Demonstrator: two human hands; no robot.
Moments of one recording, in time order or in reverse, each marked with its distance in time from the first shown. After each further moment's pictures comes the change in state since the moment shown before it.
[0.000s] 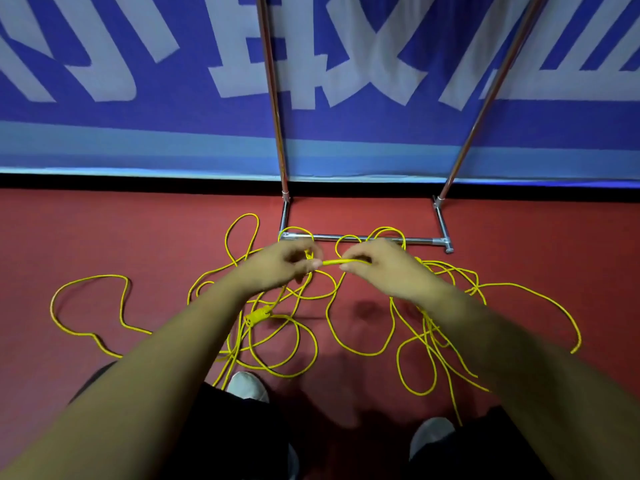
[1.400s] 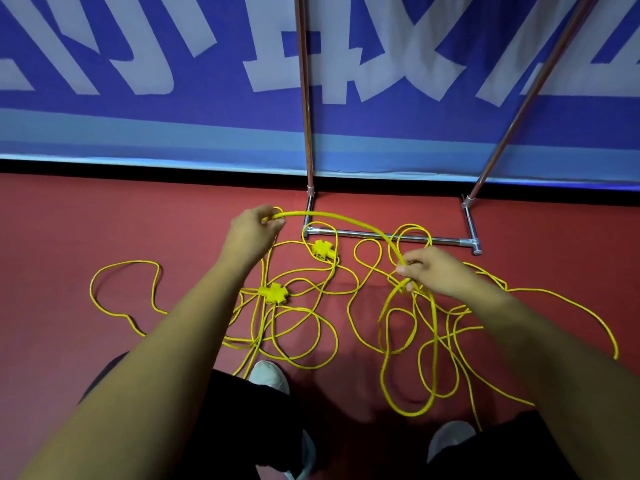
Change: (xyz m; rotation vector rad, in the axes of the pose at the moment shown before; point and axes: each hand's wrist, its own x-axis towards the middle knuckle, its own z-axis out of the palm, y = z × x) left_hand -0.024 -0.016 -0.055 0.176 0.631 -0.349; right_hand -0.003 0.056 0.000 0.102 -0.146 0.349
